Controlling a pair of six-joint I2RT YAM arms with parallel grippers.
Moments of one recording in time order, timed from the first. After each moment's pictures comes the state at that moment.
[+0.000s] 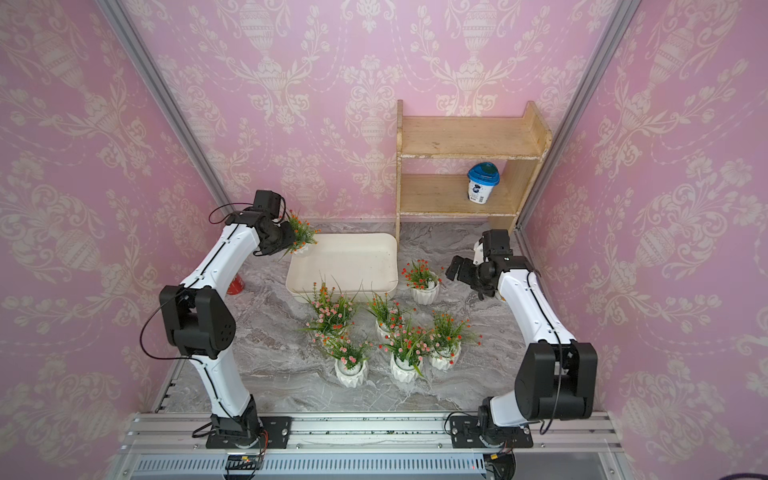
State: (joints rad) left arm -0.07 1.94 1.83 -0.91 -0.08 -0.55; right arm -0.04 1.47 1.20 -0.76 -0.25 0.37
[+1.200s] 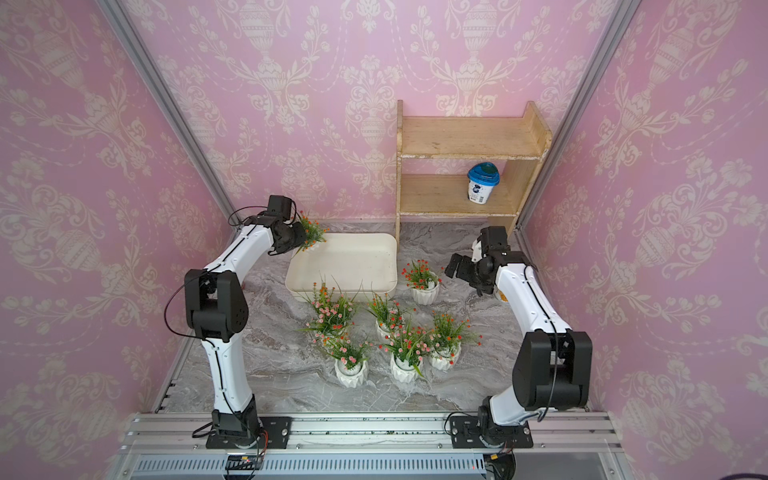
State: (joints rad) left arm -0.08 2.10 1.86 -0.72 -0.03 -0.56; right arm -0.04 1.52 1.24 -0.78 -0.25 0.36
